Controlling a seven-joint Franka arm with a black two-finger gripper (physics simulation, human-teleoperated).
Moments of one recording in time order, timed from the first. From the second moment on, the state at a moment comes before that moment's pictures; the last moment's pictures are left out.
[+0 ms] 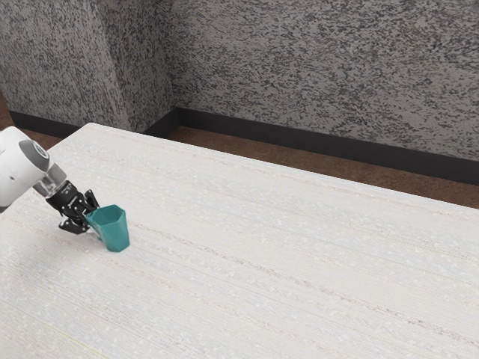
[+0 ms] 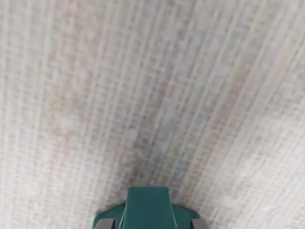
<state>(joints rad) 0.35 0.42 0.24 -1.95 -0.70 2.12 -0.83</state>
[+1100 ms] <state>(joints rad) 0.24 0.40 0.11 -1.97 -0.84 2.16 -0.88</state>
